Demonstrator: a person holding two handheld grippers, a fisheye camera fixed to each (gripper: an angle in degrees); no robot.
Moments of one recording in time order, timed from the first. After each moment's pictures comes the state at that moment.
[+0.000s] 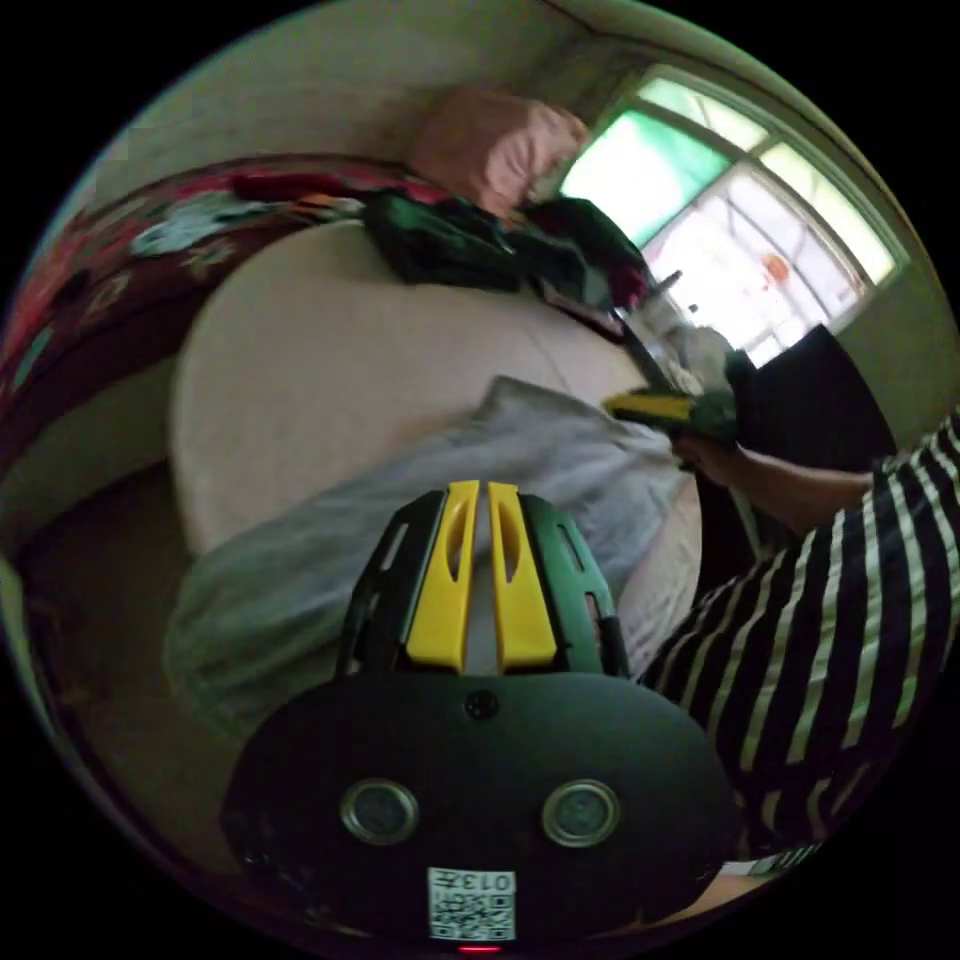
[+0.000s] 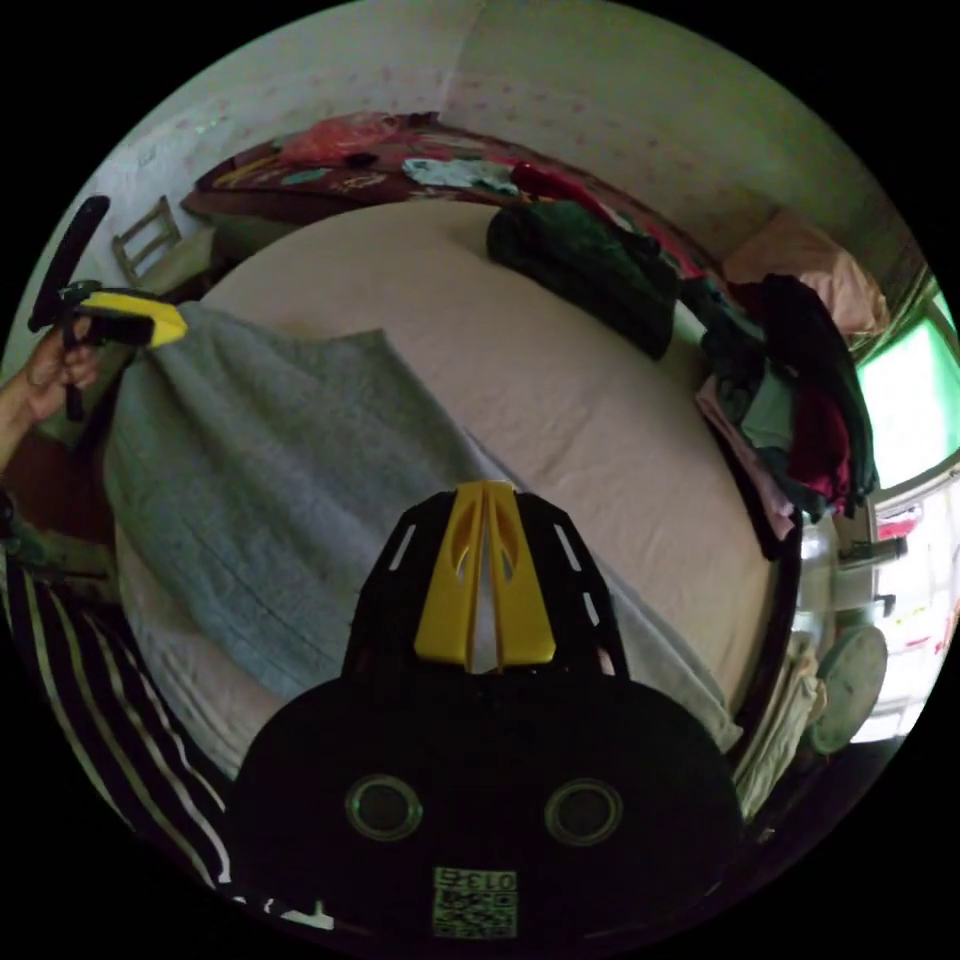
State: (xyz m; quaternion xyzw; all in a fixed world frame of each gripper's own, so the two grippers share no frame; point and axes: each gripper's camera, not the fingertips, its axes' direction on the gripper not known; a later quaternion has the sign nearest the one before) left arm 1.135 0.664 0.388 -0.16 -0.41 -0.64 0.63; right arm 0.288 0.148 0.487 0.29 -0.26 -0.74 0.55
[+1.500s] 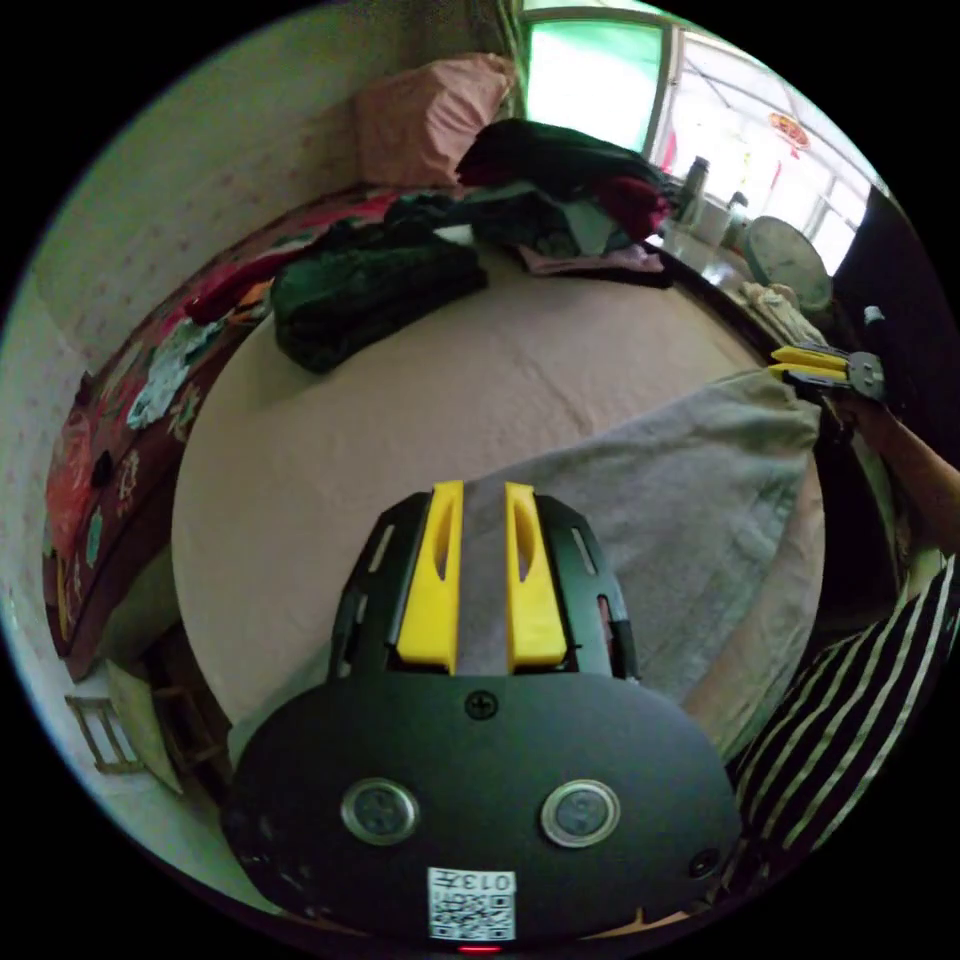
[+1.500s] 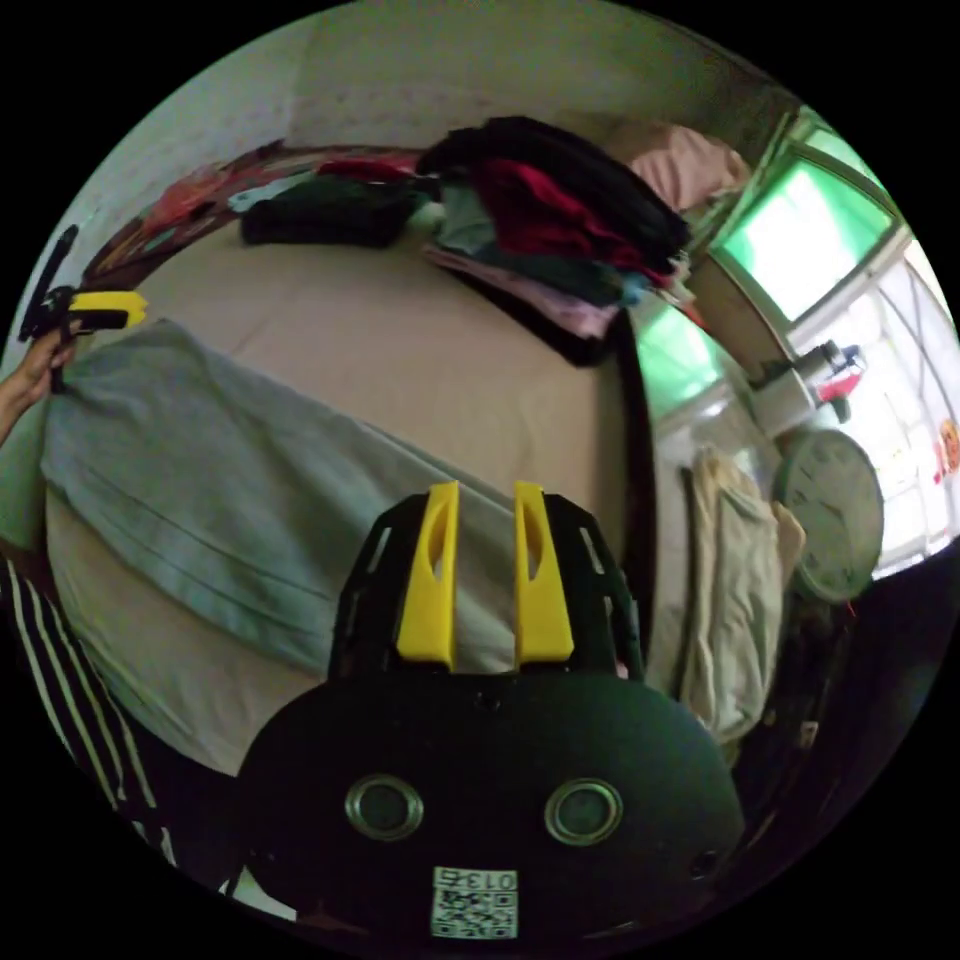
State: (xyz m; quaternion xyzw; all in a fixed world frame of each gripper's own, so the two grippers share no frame) left arm 0.605 0.363 0.719 -0.34 -0.48 -0.55 0.59; right arm 0.392 -0.318 0.718 0.30 -0.26 -0.62 0.68
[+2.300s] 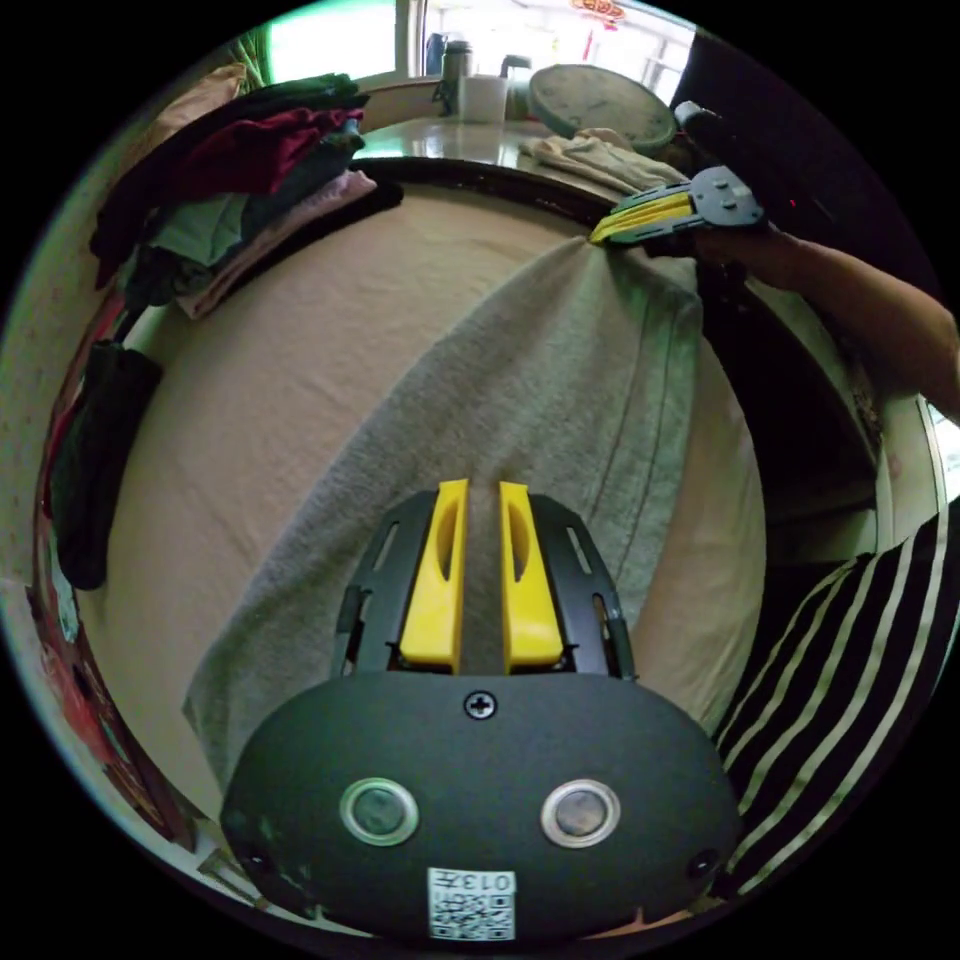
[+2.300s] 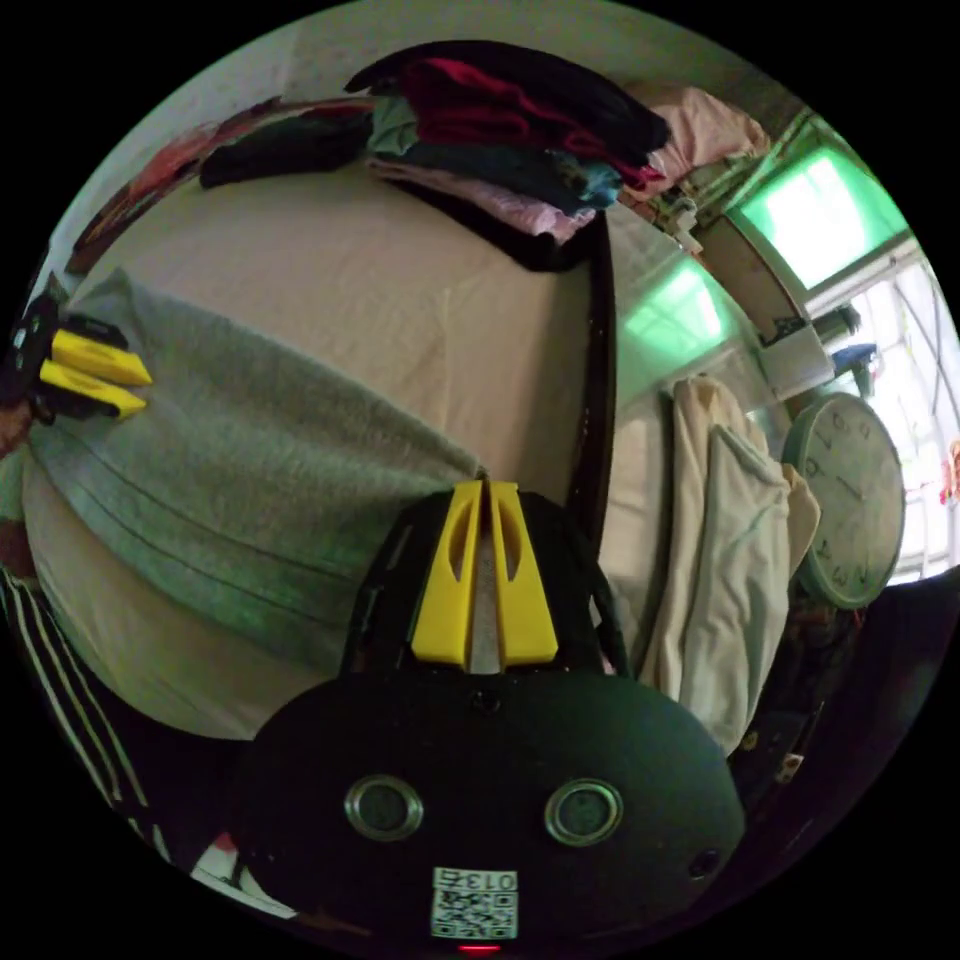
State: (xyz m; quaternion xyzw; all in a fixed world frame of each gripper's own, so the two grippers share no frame) left arm 0.343 0.265 1.032 -0.43 -0.30 -0.49 0.69; right arm 0.429 -0.483 0.844 0.25 -0.22 -0.65 0.68
